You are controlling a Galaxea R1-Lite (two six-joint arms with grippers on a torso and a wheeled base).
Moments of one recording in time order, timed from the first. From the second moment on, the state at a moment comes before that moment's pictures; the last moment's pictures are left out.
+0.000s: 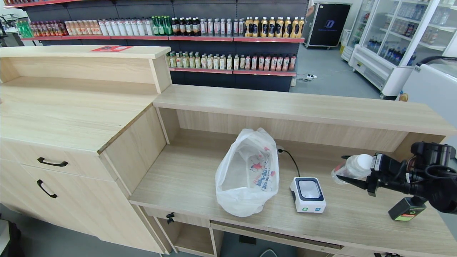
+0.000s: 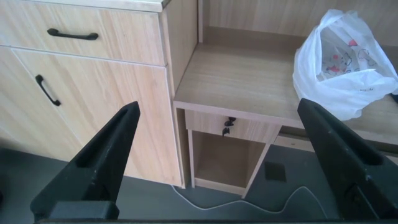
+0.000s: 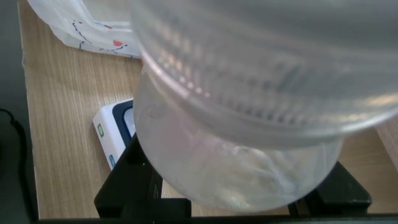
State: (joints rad) left arm 0.00 0.00 0.00 0.00 0.01 0.00; right arm -0.25 2.04 -0.68 -0.92 0.98 -1.16
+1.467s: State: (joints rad) left arm 0.00 0.00 0.00 0.00 0.01 0.00; right arm -0.21 2.15 -0.78 -0.94 1.04 -1.16
